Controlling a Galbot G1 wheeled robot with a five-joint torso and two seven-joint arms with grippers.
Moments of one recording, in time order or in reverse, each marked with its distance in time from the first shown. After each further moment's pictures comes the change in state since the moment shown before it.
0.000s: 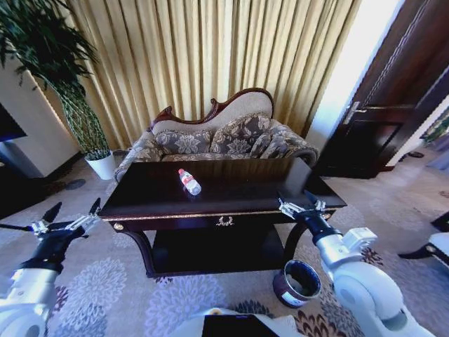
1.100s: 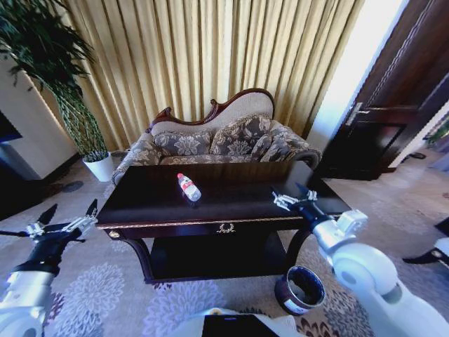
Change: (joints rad) left arm 0.012 -0.012 -0.007 0.000 0.004 -0.005 -0.001; right arm 0.180 -0.228 -0.042 -0.073 0.207 -0.050 0.026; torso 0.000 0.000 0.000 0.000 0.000
